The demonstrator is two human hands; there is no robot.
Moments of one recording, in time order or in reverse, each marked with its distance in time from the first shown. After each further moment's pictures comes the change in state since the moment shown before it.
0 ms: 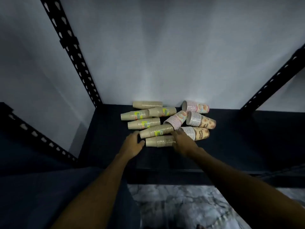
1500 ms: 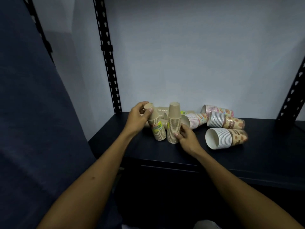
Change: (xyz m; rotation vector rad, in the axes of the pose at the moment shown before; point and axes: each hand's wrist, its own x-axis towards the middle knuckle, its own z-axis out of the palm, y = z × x) left_hand -0.003 -0.017 0.023 -0.412 0.606 0.552; right_hand 0.047 0.004 0.125 1.003 0.525 -0.321
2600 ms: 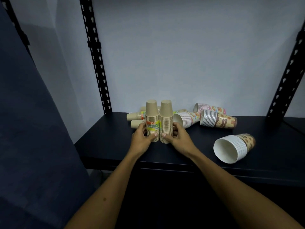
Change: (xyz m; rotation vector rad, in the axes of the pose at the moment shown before) left_hand -0.043 -0.060 0.056 -0.032 -0.066 -0.172; right_hand -0.001 0.006 0.000 0.025 0.005 -0.026
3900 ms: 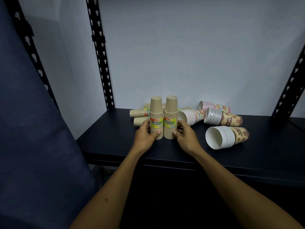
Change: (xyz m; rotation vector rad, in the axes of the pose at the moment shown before) left_hand -0.002 0.000 -0.001 0.000 -0.009 -0.027; right_hand 0.001 0.001 0.001 -0.165 0.091 0.006
